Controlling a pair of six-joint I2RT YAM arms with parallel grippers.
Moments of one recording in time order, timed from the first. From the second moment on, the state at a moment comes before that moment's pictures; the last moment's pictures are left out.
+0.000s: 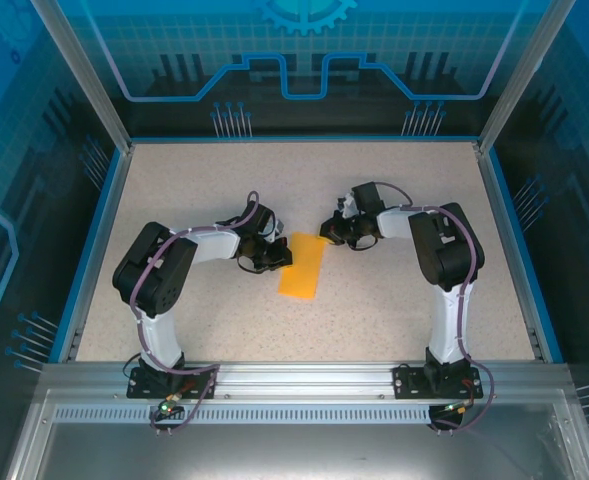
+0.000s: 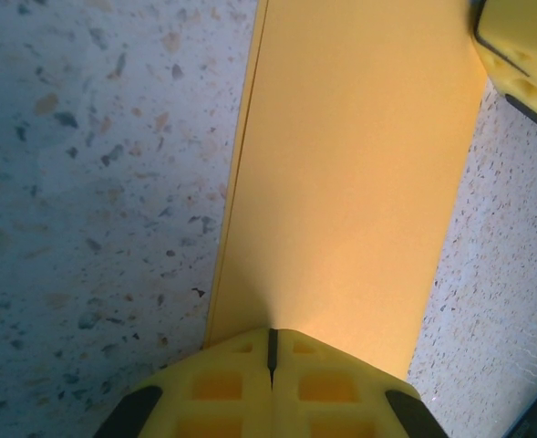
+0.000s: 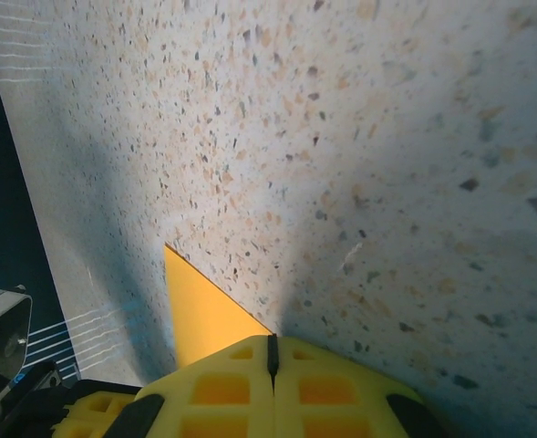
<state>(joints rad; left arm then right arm) -0.44 1.88 1.00 -0.23 0.49 -0.69 0.31 2.08 1.18 -0.07 -0.68 0.75</state>
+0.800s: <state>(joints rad) -0.44 1.86 0.98 -0.25 0.49 -0.68 0.32 2.03 1.25 -0.33 -0.57 0.69</state>
